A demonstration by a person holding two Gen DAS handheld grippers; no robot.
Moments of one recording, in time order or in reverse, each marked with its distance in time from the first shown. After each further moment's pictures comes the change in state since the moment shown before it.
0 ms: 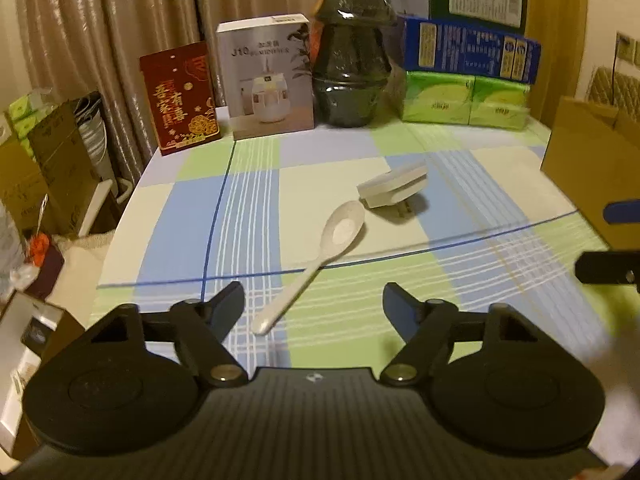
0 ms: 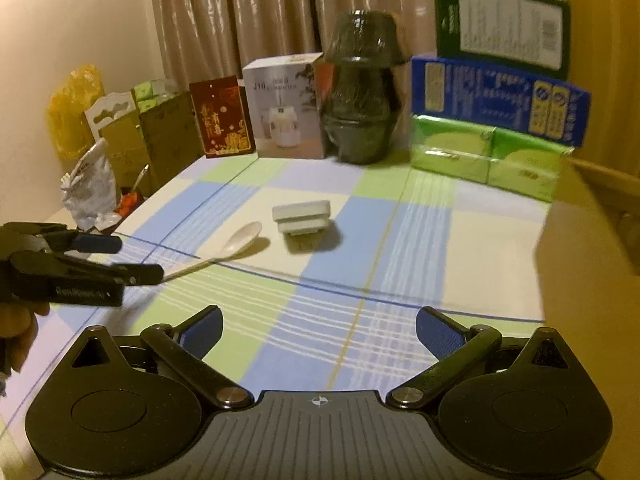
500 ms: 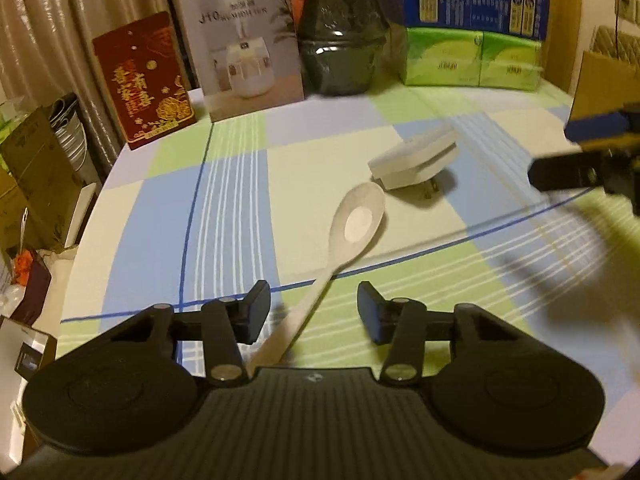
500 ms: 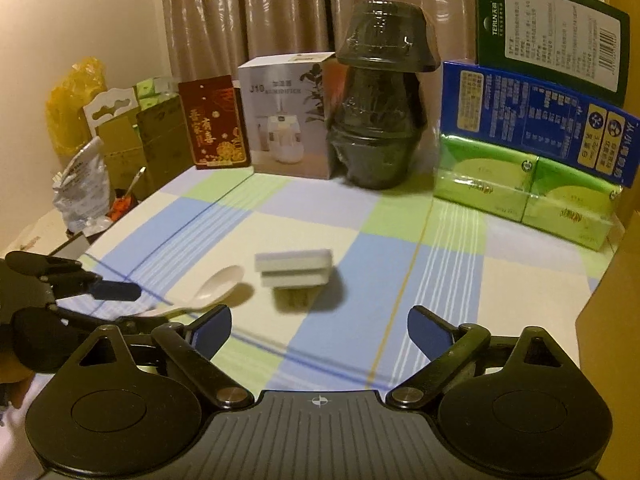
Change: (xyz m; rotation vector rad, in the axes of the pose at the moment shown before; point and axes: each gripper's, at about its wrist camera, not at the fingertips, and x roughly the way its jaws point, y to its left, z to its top) left arm 0.073 0.008 0.006 0.081 0.064 -0.021; right arm 0.075 -0.013 0.038 -0.070 -0.024 -0.001
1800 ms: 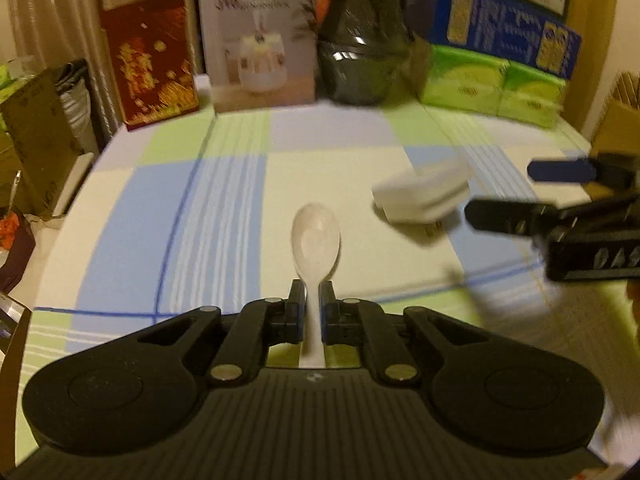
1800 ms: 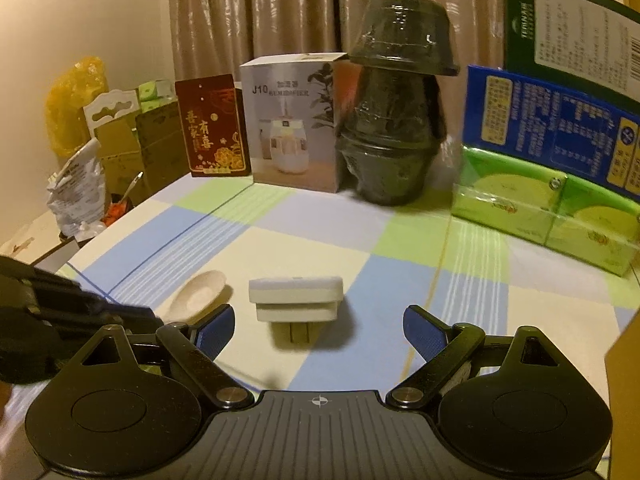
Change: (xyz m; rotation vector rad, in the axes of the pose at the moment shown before) left arm 0.010 0.004 0.018 -0.161 0.002 -0.017; right arm 0.043 0.005 0.008 -0.033 -0.039 0.010
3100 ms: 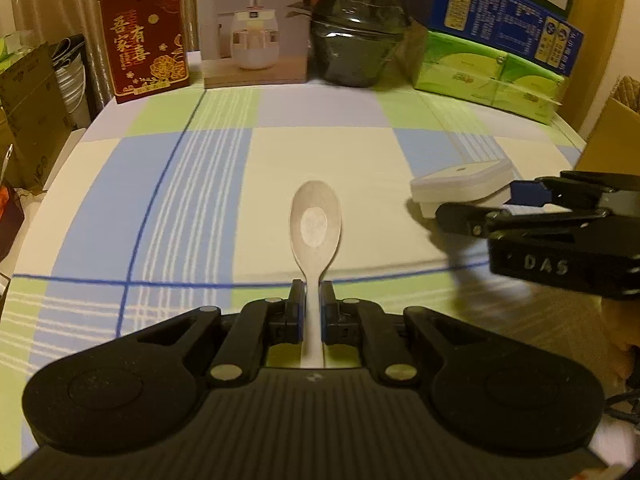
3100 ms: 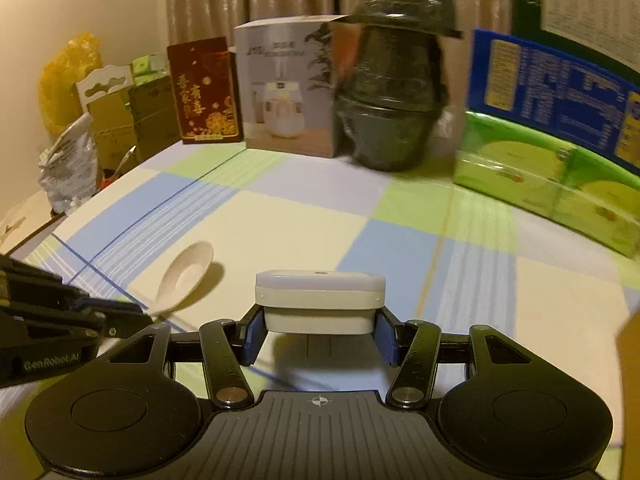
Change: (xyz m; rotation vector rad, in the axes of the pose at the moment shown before) left arm 0.004 -0.013 -0.011 -0.035 0.061 -0.040; right arm 0.012 -0.003 -0.019 0.003 0.070 -0.023
